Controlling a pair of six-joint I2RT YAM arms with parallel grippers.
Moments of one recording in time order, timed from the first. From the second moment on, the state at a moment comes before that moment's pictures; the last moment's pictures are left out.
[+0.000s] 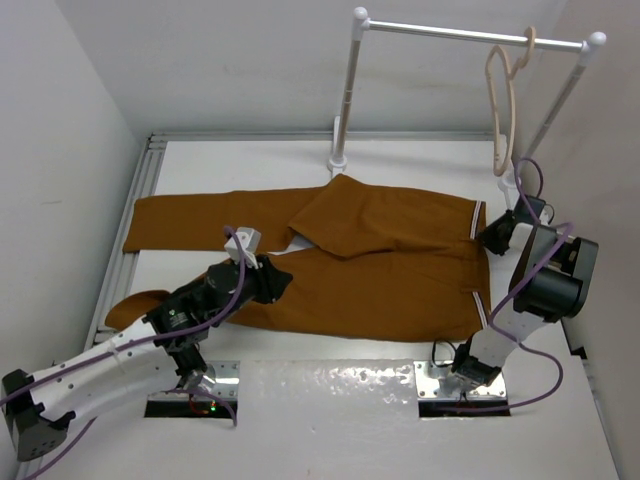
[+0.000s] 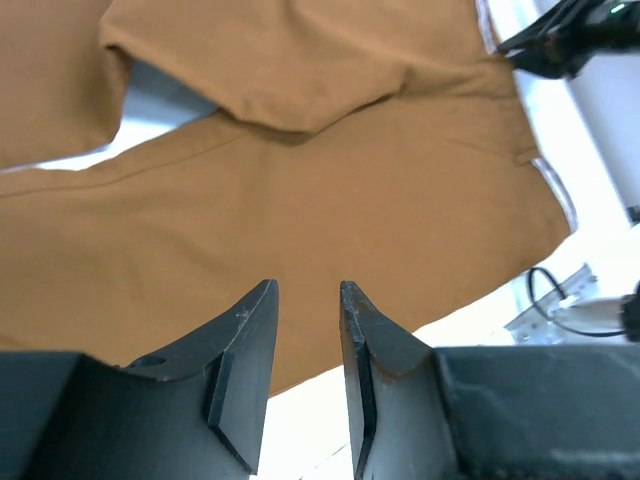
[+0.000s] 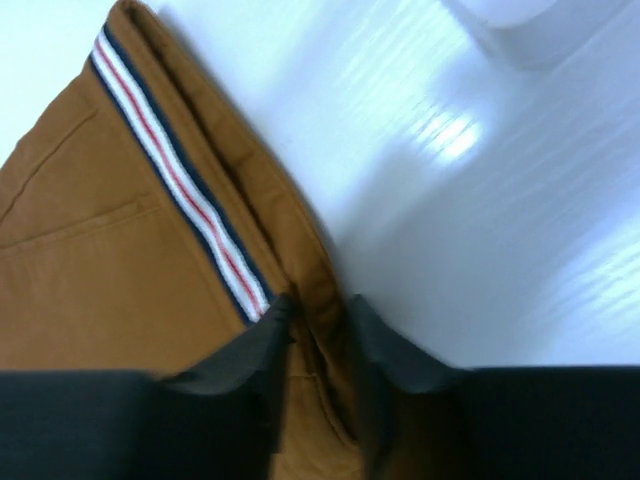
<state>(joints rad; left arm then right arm) -0.91 0.64 0.49 -0.24 -0.28 -0.60 -0.45 1.76 0.83 0.01 -0.08 0.53</state>
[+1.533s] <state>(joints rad) -0.79 0.87 0.67 -0.40 -0.64 -0.80 -0.10 1.22 0.55 0.14 0.01 0.74</state>
